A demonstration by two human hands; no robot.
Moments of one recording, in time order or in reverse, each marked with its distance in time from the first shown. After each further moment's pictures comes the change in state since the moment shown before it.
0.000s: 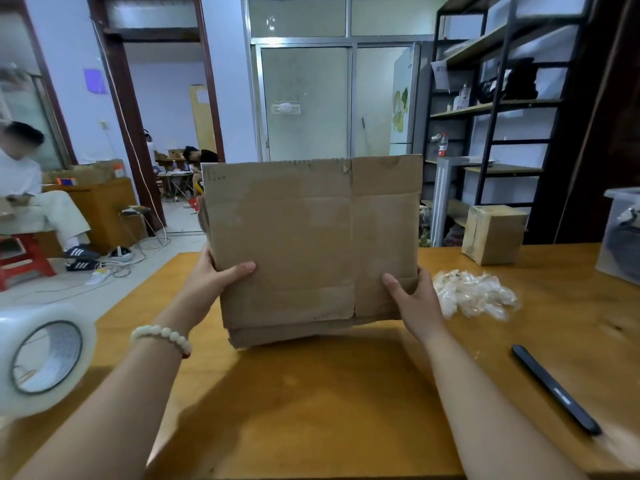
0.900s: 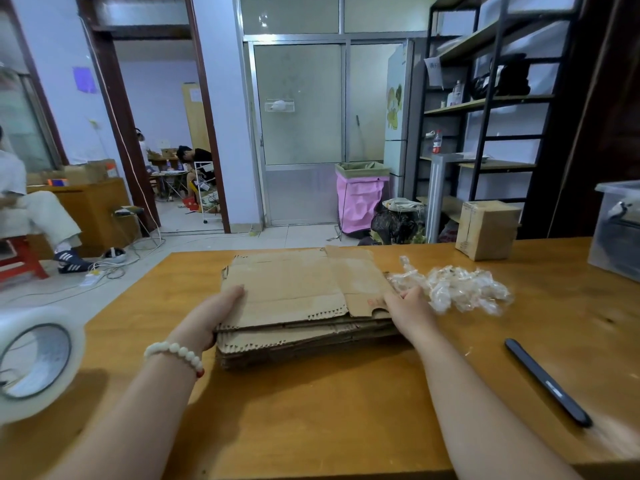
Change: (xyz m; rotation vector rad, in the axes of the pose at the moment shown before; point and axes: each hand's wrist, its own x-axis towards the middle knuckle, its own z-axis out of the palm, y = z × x) left_hand -0.002 -0.043 0.008 0.258 0.101 -0.546; right_hand 0.012 0.020 0.003 -0.360 -0.016 0.320
